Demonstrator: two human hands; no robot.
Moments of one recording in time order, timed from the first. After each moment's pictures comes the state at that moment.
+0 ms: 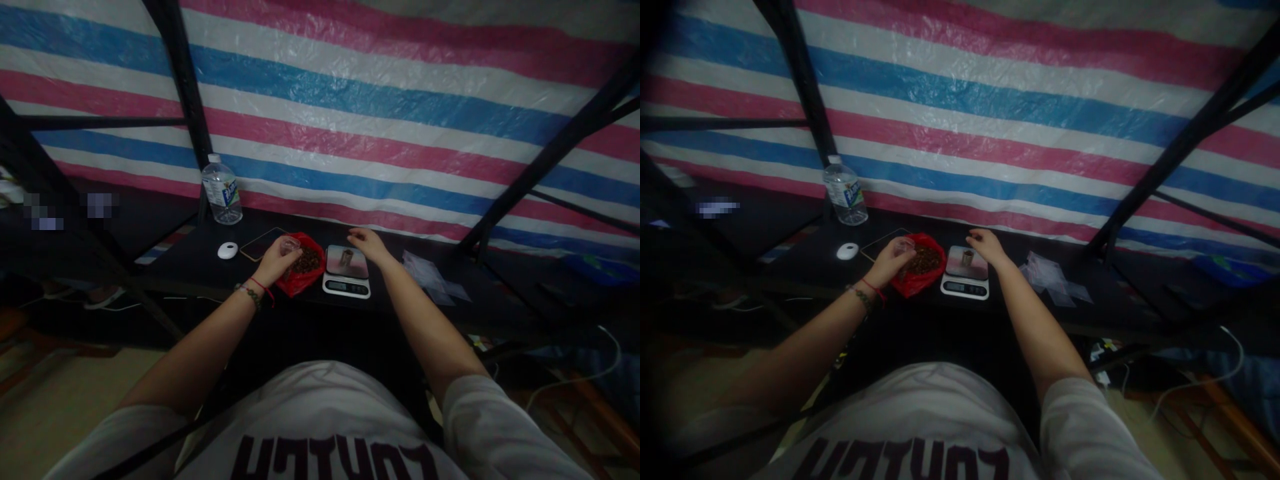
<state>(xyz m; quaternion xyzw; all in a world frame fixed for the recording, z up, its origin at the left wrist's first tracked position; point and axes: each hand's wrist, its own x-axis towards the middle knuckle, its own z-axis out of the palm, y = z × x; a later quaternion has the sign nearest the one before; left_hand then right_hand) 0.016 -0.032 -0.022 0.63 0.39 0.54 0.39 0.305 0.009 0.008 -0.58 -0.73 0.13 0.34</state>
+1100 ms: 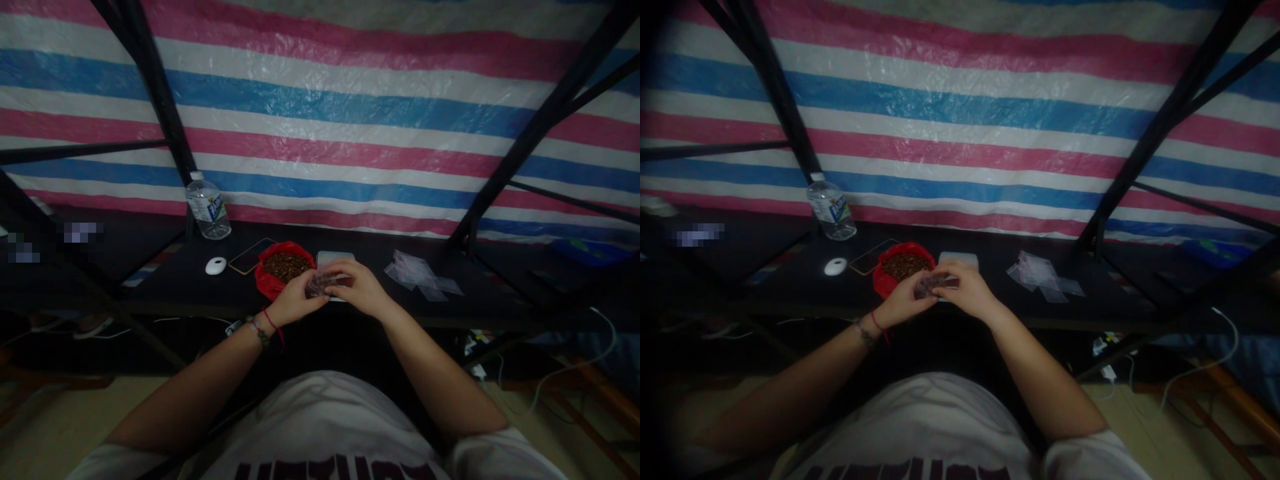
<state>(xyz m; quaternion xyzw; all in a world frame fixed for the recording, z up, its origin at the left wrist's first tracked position) 0.067 -0.095 -0.013 0.79 0.30 0.39 0.37 0.258 -0.130 0.032 -0.42 -0.75 0.29 0.42</state>
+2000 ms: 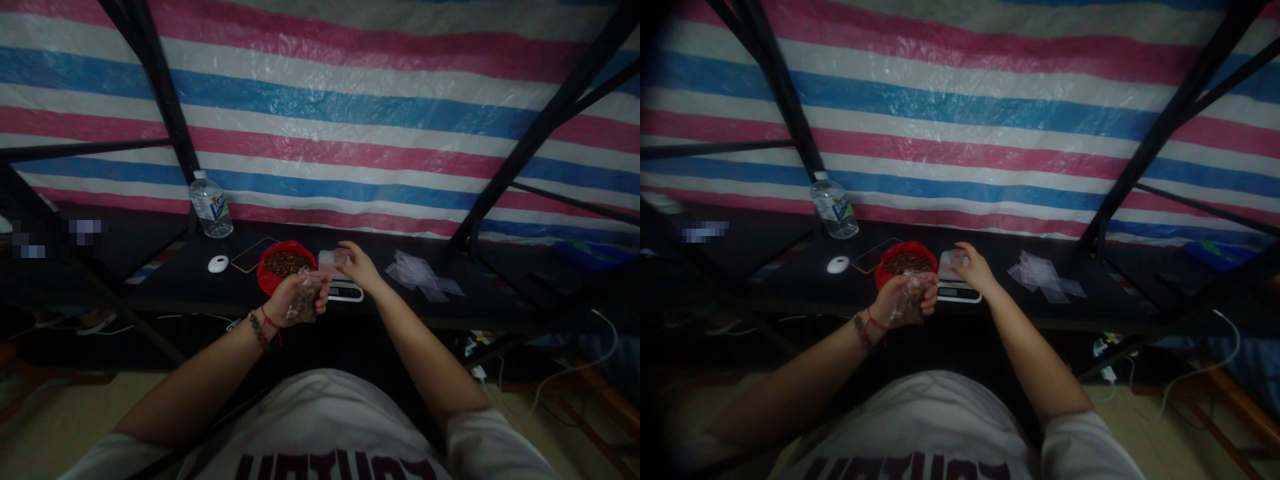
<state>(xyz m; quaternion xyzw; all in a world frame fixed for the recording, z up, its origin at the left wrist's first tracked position) 0.067 -0.110 0.003 0.37 0.08 0.31 0.87 0.283 -0.063 -0.008 -0.50 -0.71 0.20 0.45</state>
